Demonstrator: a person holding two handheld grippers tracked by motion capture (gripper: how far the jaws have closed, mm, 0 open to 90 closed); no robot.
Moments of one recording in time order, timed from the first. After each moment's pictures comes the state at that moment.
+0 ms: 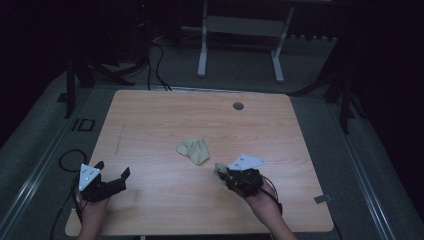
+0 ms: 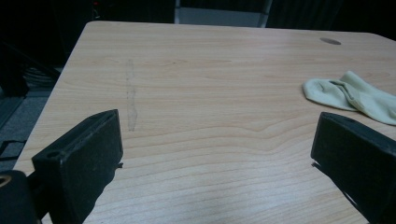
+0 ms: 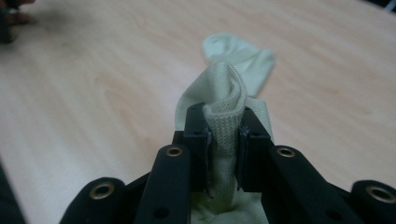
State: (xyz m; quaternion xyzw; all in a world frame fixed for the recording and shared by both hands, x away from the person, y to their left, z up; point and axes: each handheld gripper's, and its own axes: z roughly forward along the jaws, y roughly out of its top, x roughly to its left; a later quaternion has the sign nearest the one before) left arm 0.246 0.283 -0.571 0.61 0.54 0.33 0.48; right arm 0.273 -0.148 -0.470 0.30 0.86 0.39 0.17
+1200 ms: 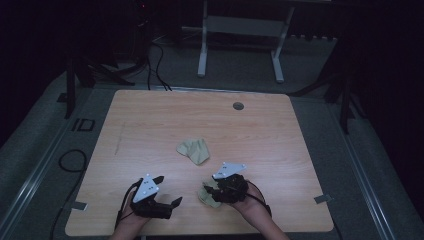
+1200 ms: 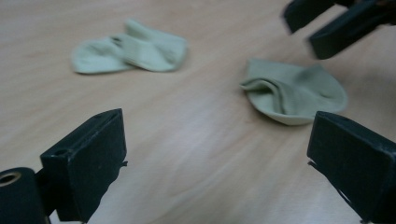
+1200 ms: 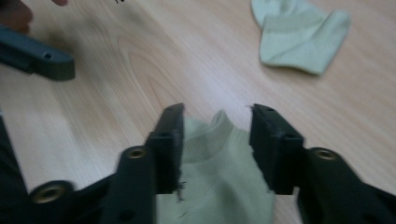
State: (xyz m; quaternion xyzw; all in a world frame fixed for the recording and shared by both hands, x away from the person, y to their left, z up) left arm 0.227 0.144 -0.560 0.79 0.35 0.17 0.47; right arm 0.276 -0.118 -0.512 0.26 0.89 0.35 0.12
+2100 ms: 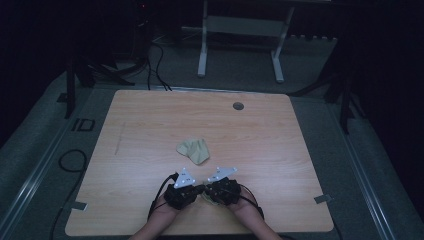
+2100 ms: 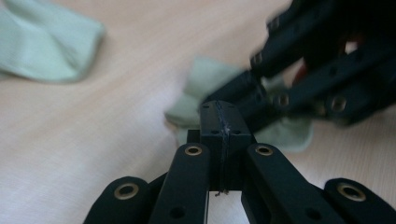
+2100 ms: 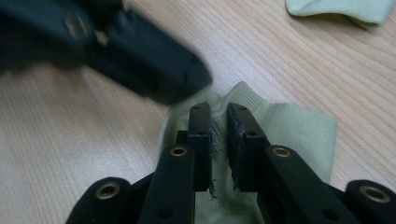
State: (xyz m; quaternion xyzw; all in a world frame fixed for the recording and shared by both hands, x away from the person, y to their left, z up) left arm 0.258 0.070 -0.561 0.82 0.35 0.09 0.43; right arm 0.286 -0.109 -0.555 0.27 0.90 0.33 0.09
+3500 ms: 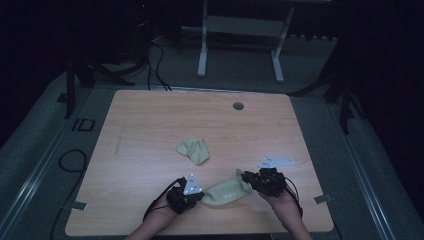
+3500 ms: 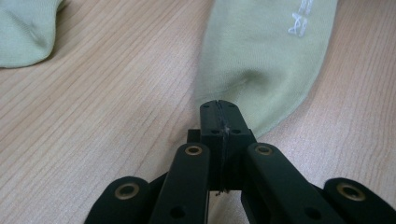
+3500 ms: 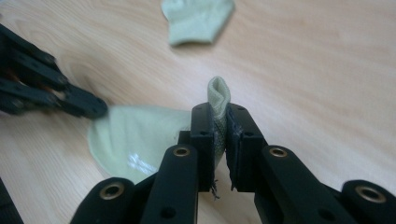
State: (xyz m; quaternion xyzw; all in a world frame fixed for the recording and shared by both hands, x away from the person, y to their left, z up) left arm 0.255 0.063 -0.565 0.88 0.28 0.12 0.35; right arm 0.289 -0.221 -0.501 0.37 0.83 0.40 0.11
